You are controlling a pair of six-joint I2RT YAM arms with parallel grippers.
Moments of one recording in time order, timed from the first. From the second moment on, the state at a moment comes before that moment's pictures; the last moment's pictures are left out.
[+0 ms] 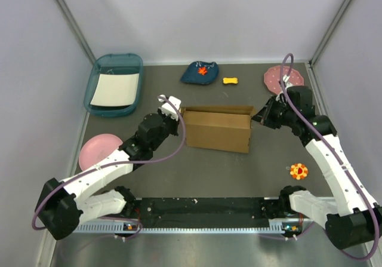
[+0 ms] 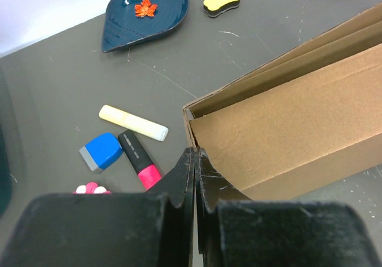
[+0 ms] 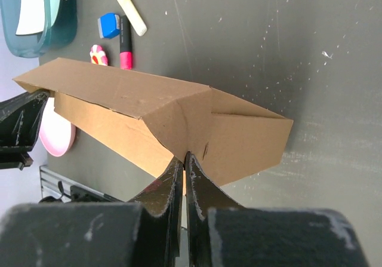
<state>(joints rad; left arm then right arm) -0.70 1.06 0.66 0.19 -0.18 0.00 0.25 1.01 1.07 -0.71 -0.26 0.58</state>
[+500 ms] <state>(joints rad) -0.80 1.13 0.73 0.15 -0.32 0.12 0.09 1.01 1.05 -0.73 -0.45 0.60</state>
